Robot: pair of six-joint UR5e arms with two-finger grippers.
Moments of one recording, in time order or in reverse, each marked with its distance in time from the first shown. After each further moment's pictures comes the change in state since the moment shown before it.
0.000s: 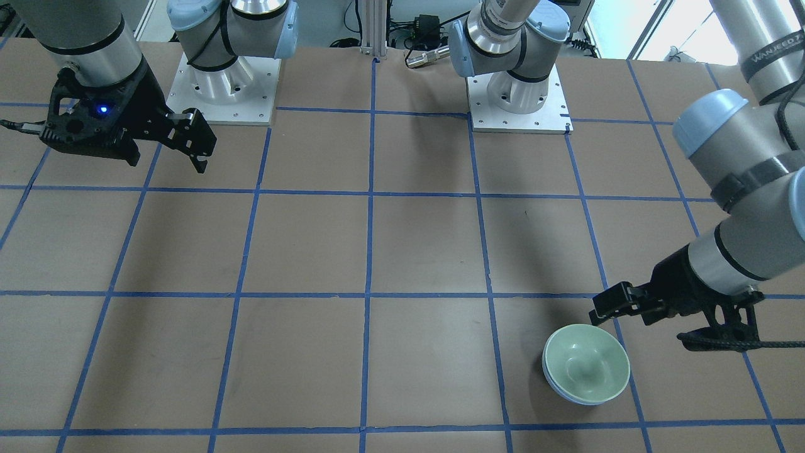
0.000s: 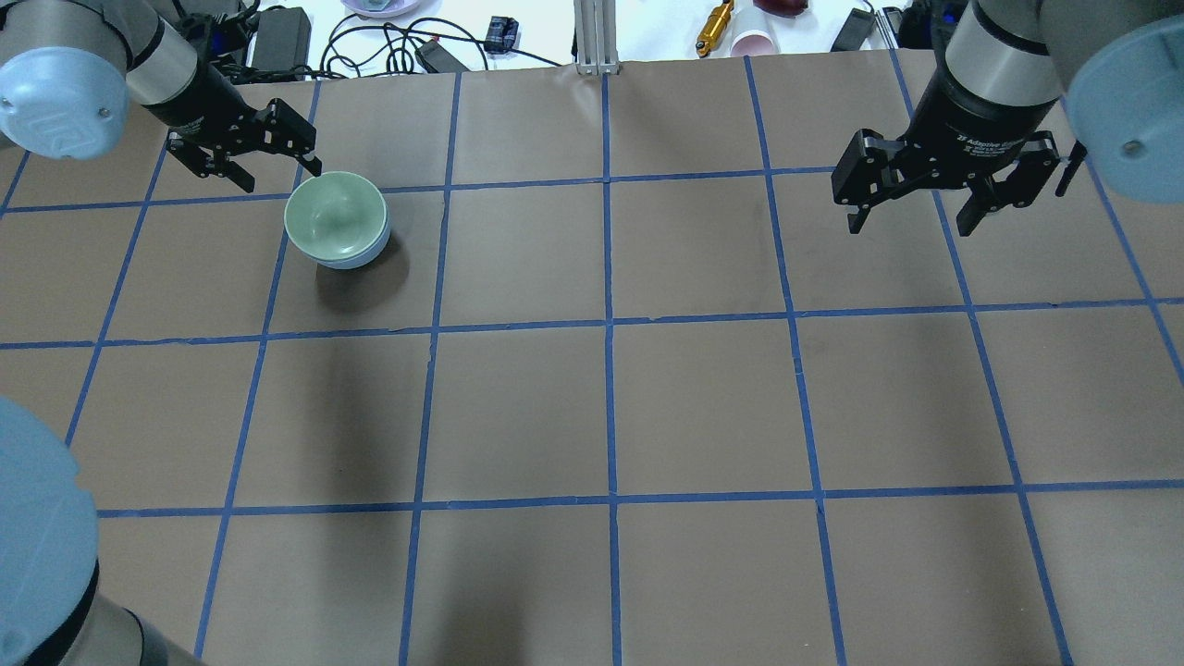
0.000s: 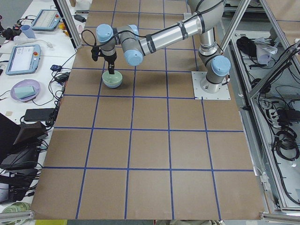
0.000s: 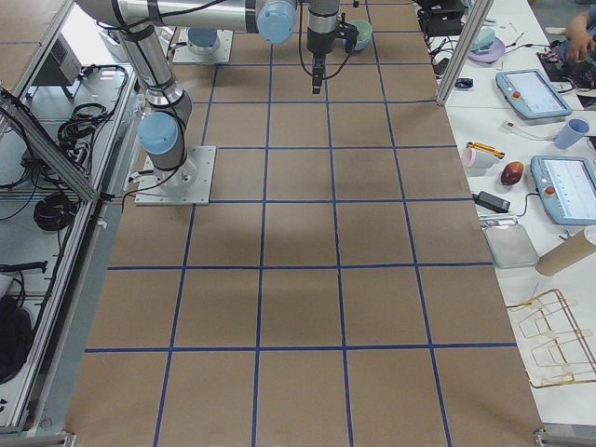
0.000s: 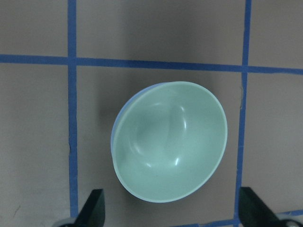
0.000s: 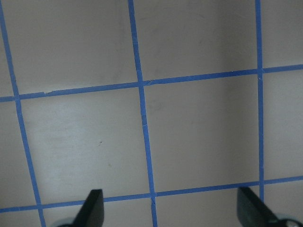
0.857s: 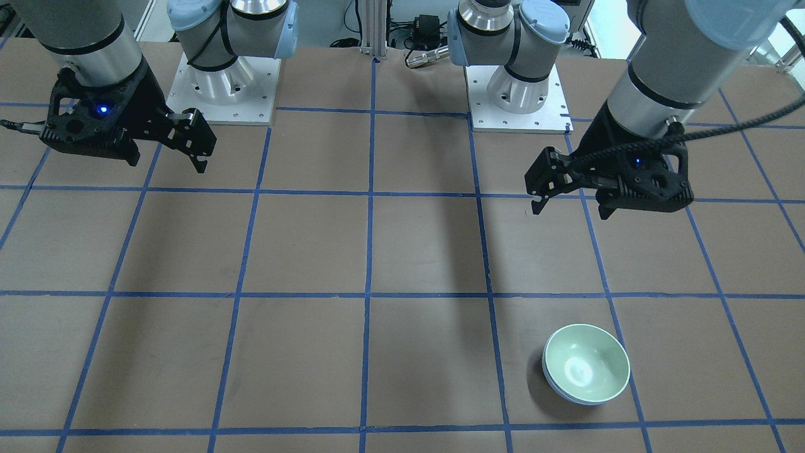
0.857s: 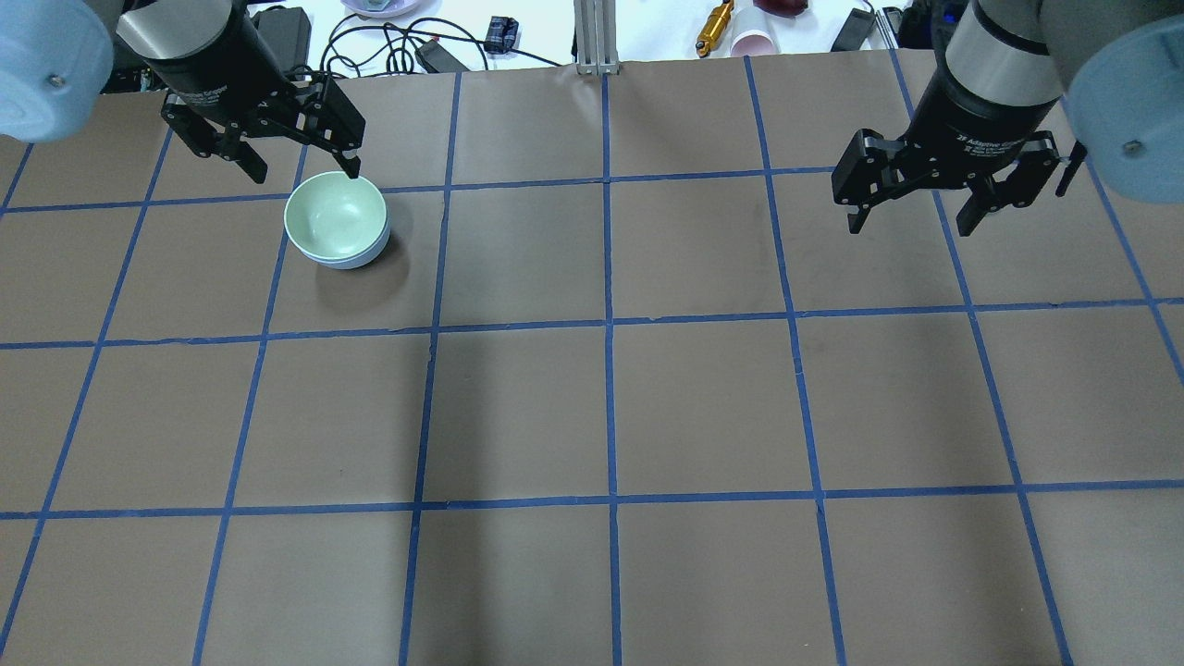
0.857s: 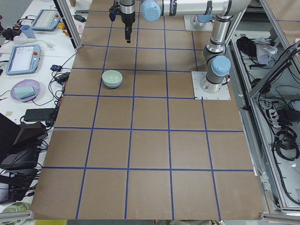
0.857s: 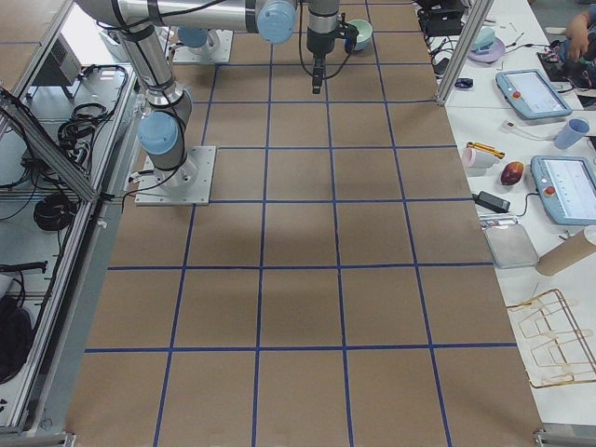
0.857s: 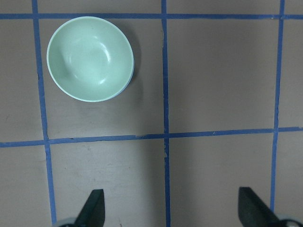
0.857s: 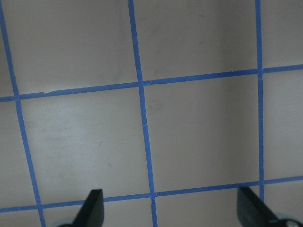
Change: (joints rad) left arm -0.208 0.272 -0.026 -0.199 0.148 -0.090; right arm 0.000 0.000 0.000 0.000 0.000 0.000
